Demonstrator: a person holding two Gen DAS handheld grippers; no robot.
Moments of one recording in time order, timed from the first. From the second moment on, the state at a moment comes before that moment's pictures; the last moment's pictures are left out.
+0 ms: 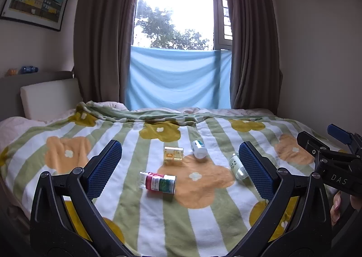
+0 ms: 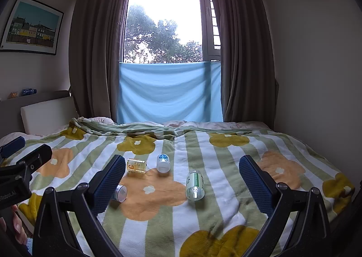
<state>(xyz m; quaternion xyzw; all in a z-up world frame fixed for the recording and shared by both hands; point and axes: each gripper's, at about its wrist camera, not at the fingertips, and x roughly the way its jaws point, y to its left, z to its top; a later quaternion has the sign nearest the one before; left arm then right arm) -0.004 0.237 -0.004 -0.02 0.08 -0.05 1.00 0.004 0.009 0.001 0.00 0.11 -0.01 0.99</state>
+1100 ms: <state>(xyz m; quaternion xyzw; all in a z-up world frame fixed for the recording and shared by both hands) -0.003 0.235 -0.007 -0.03 0.08 -0.05 0.99 0.006 0.006 0.000 0.00 0.11 -0.01 0.99</state>
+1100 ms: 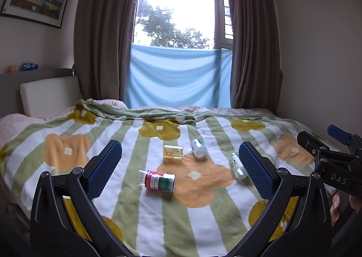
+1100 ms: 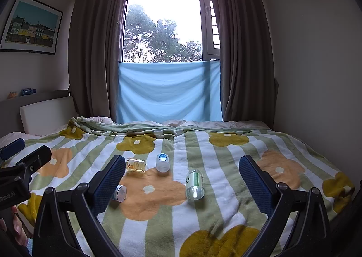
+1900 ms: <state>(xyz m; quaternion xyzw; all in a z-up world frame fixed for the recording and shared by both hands) 0.038 0.237 -0.017 -0.04 0.13 -0.05 0.99 0.017 -0.001 -0.026 0.01 0.13 -0.01 0.99</state>
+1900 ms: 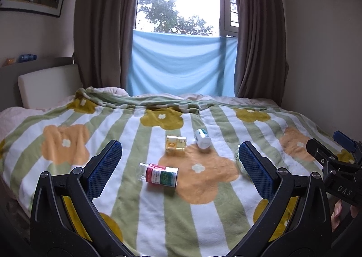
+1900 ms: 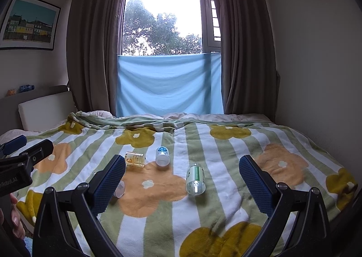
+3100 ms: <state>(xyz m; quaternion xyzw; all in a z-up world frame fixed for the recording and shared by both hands) 0.486 0.142 -0.194 0.46 0.42 -0.28 0.73 0.160 -0.064 -0.133 0.03 0.28 -0.06 0.96</state>
